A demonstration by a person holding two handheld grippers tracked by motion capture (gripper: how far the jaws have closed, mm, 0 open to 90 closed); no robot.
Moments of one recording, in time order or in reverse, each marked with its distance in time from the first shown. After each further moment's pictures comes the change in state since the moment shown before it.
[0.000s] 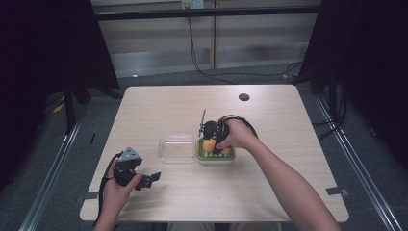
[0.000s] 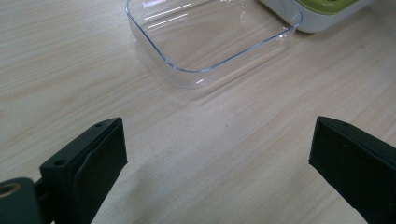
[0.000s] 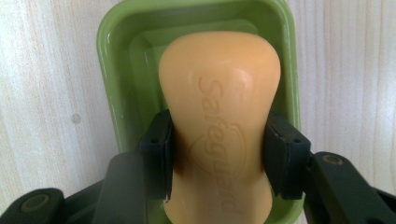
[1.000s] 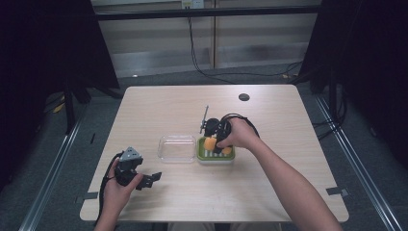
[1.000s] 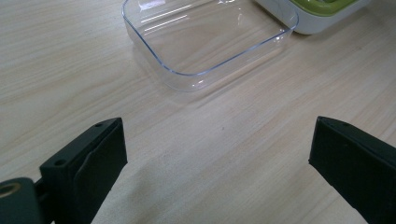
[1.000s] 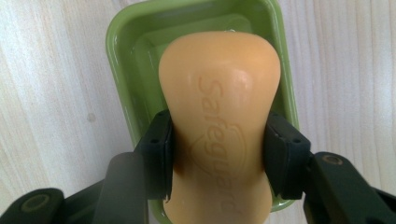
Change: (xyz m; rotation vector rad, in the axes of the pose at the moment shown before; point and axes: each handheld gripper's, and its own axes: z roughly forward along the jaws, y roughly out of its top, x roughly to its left) left arm -0.002 0.002 0.000 0.006 -0.007 0.008; right arm -0.001 -0.003 -0.011 -0.005 0.019 0.081
